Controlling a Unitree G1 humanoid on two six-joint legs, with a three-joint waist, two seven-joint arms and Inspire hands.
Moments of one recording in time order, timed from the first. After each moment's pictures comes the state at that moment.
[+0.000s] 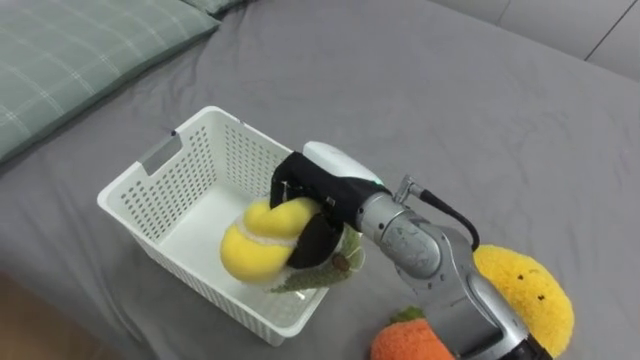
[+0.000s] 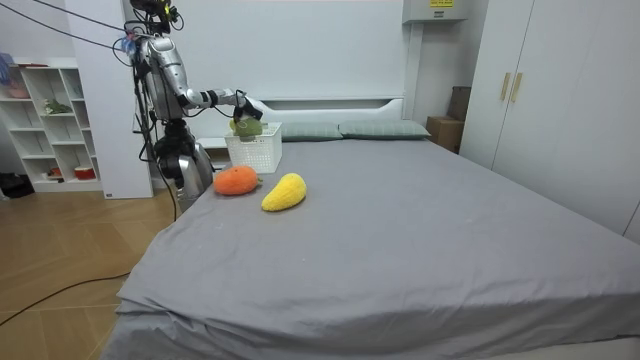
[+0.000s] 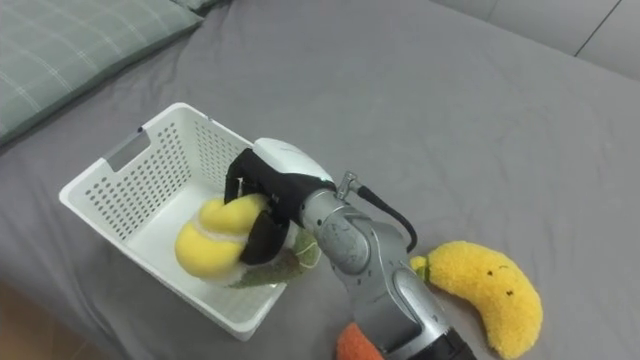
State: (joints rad) left arm 0.10 0.22 0.03 1.00 0.54 0.21 0.23; right arm -0.25 -0.19 0.50 -0.04 -0.59 0.24 0.36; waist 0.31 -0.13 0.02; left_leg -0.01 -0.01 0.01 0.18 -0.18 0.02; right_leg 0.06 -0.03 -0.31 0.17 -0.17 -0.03
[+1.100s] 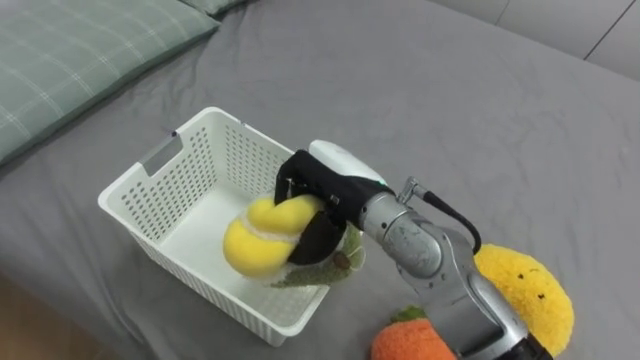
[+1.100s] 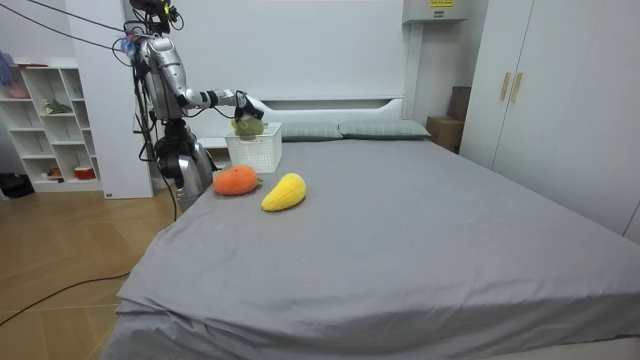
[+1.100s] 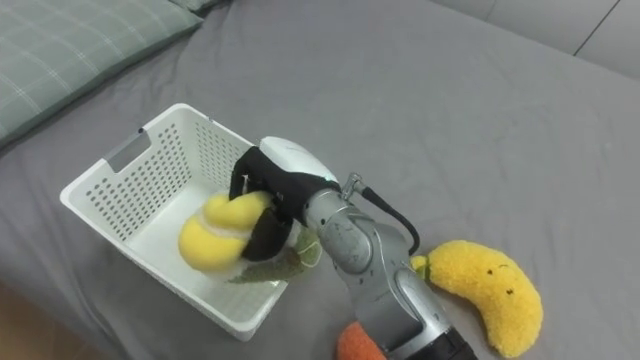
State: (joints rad) left arm 0.10 0.22 0.04 1.00 0.57 0.18 0.24; right arm -0.25 -0.20 0.49 -0.02 -0.54 0.22 0.29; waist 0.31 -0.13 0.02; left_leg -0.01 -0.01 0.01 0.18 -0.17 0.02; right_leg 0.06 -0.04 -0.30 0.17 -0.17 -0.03
